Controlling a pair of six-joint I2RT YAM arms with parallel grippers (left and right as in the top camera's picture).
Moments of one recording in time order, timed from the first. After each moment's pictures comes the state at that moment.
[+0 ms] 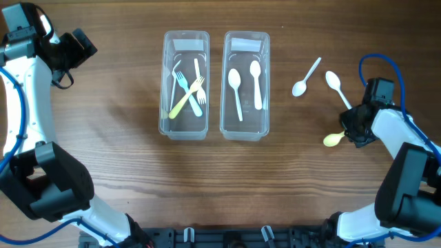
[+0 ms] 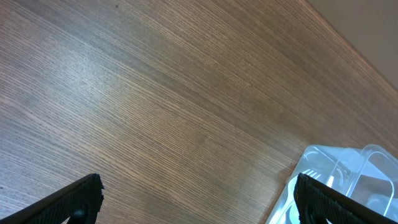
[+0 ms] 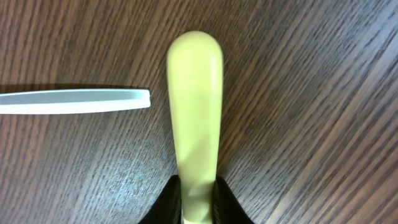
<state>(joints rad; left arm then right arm) 0.33 1.86 1.70 -0.89 0.14 -0.34 -0.29 1.70 0.88 -0.53 0.09 0.85</state>
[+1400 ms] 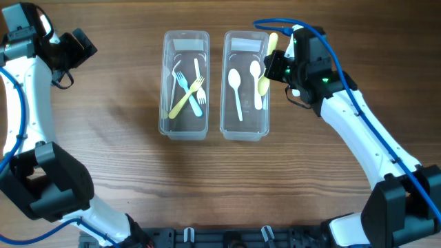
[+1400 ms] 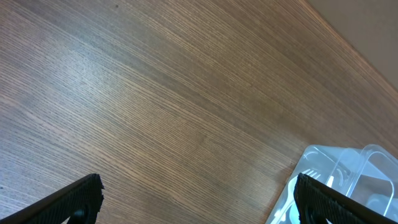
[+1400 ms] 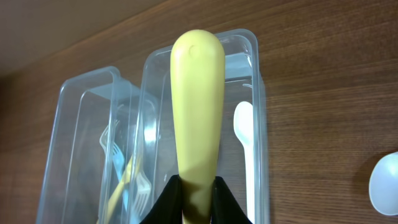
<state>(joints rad) 0.33 1.86 1.70 -0.89 0.14 -0.34 0.27 1.62 1.22 -0.35 -0.16 0.51</state>
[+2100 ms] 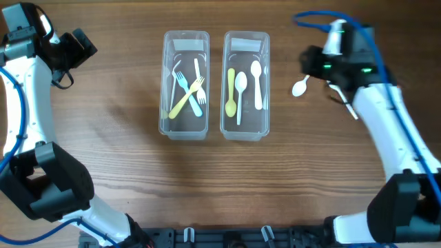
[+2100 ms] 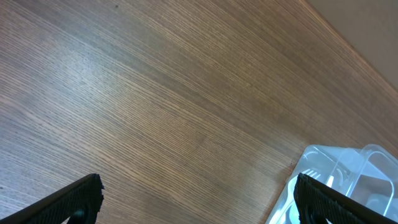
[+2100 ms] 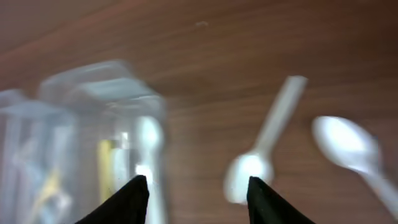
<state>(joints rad) 0.33 1.86 1.70 -0.89 0.14 -0.34 0.00 1.62 1.27 -0.52 -0.17 0.28</state>
